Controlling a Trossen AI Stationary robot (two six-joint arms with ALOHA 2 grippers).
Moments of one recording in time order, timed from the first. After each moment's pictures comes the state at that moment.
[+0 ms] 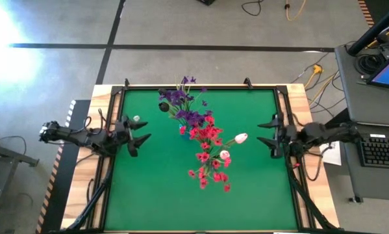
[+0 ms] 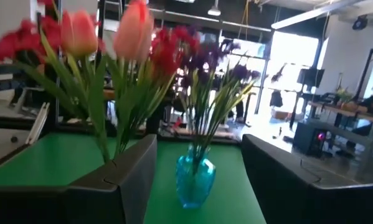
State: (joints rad) left arm -0.24 0.03 0.01 0.07 -0.61 -0.18; right arm 0.20 0.00 0.12 0.05 0.29 -0.19
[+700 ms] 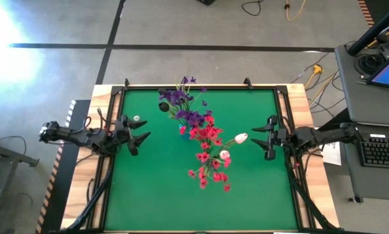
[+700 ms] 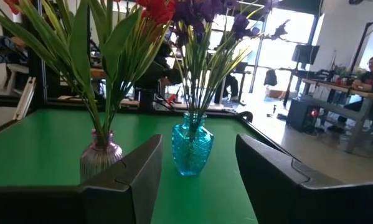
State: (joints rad) left arm -0.24 0.04 0.01 0.07 -0.64 -0.19; right arm 0.18 0.01 0.01 0.09 0.31 -0.15
